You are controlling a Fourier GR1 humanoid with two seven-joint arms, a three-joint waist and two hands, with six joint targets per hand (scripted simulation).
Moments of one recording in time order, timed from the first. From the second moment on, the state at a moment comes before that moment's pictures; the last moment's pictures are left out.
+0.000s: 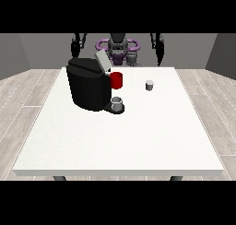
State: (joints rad) left arm 0.01 0.11 -0.01 -1.55 0.02 0.02 0.03; right arm 0.00 -0.09 0.01 -1.56 -0.01 0.01 0.00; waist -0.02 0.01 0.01
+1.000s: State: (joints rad) left arm -0.10 0.38 -0.02 -1.46 -0.21 -0.19 -0.11; right arm -0.06 -0.07 0.00 -1.51 0.15 -0.15 -0.03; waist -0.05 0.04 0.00
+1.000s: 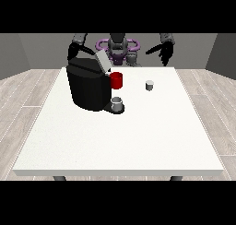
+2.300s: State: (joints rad) left arm -0.45 0.38 -0.07 -0.97 -0.59 -0.05 -0.16; right arm -0.25 -0.03 0.01 -1.33 0.16 -0.16 -0.01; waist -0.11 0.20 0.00
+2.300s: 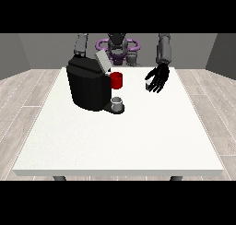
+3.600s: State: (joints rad) left arm -0.58 0.36 -0.12 -0.72 -0.85 -0.06 -0.26; right arm -0.24 -0.04 0.00 -1.21 0.19 -0.19 -0.02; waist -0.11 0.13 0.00
